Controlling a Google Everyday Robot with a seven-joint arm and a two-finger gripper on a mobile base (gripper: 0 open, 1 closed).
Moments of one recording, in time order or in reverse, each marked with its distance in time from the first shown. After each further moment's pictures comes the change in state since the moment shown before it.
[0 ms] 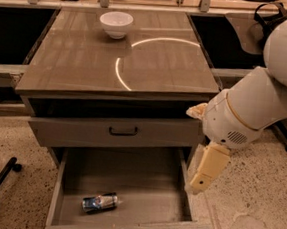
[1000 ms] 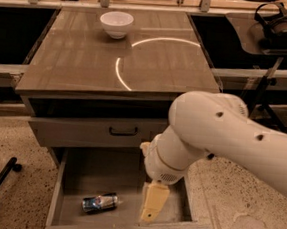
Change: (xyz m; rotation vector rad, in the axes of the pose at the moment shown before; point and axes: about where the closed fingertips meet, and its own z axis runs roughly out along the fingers) arm -0.026 0.034 0.139 -0.062 0.065 -0.132
